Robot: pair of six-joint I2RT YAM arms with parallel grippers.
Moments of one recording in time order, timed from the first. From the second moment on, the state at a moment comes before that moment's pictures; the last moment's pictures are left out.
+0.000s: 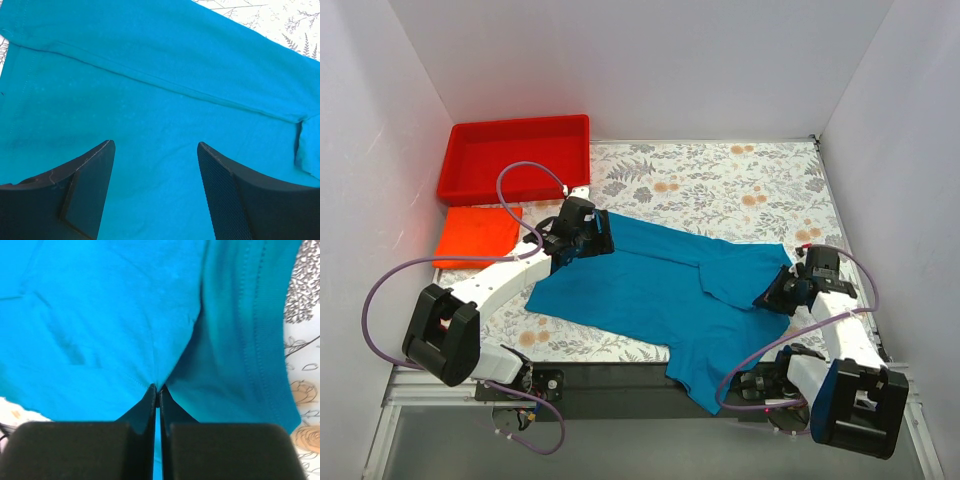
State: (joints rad) left arm -0.54 1.39 0.91 -0.31 -0.14 -0.56; right arm -0.19 1.00 0.45 -0.61 -0.40 0.39
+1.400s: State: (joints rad) left arm -0.54 1.38 0.91 -0.34 -0.39 -0.55; right arm 0.69 1.28 0.86 -0.72 0.05 0.34
